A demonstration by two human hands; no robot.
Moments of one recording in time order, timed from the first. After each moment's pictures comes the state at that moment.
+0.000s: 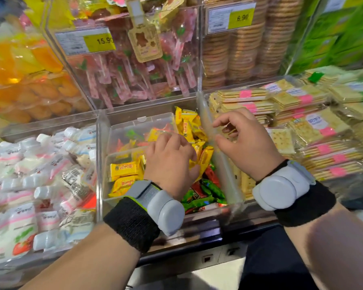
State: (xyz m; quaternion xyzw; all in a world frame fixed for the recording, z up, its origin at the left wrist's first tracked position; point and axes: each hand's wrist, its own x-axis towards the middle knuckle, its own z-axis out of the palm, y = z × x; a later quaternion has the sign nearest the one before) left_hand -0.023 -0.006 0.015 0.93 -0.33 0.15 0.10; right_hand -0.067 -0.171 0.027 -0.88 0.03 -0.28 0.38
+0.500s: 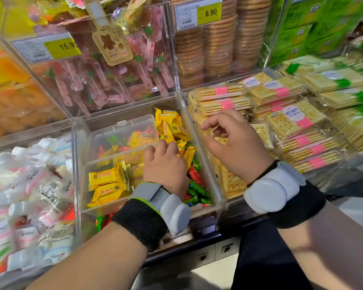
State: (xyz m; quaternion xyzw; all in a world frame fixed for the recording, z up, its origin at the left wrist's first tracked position) left_hand -0.027 -0.047 -0.003 0.94 -0.31 0.11 -0.05; right_hand -0.080 -0.190 0.016 -0.87 0.05 -0.29 0.39
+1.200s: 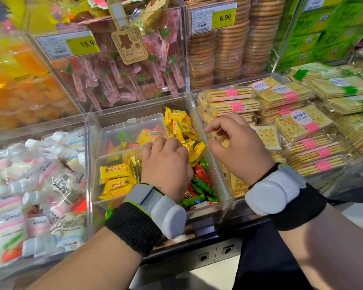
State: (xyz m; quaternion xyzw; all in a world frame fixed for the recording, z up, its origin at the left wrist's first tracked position) left_hand -0.032 -0.026 0.008 0.93 -0.32 0.18 0.04; right_hand -0.083 -0.177 0.020 -0.88 0.05 -0.27 0.38
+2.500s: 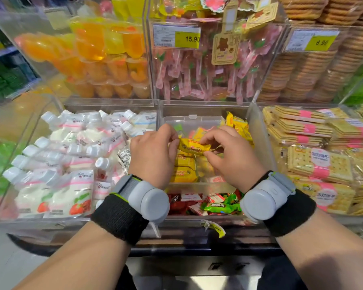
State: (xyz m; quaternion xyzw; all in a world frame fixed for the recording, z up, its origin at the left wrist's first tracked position) left_hand 0.004 0.111 0.026 0.90 -0.20 0.23 0.30; right_hand -0.027 -0.060 0.025 -0.92 -0.08 -0.21 0.32
